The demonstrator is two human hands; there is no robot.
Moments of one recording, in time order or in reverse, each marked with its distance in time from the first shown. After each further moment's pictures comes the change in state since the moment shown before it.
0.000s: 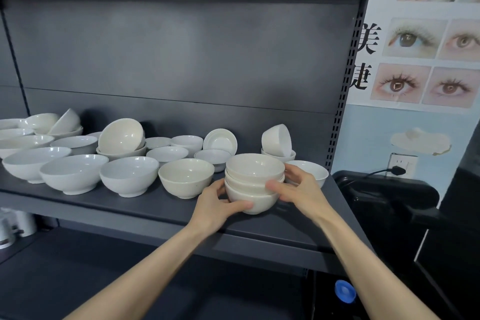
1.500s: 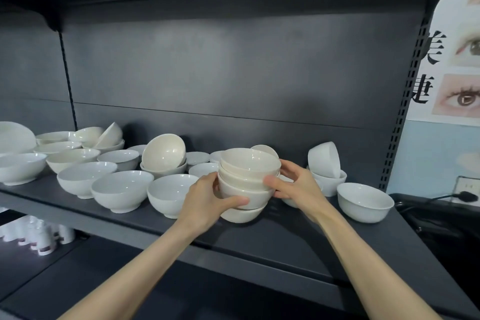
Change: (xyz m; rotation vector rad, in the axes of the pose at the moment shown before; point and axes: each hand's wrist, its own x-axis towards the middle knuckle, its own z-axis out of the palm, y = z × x) left_hand 0.022 0.023 -0.118 0.433 0.205 0.126; right_hand 0.077 -0.016 0.099 0.168 -0.112 -0.038
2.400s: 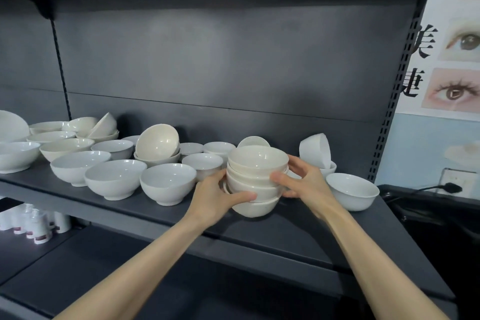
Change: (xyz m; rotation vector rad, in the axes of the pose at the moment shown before) left_hand -0.010 0.006 0.031 -0.189 -0.064 0.018; right_hand -0.025 -0.002 -0.027 -0.064 0.063 0.057
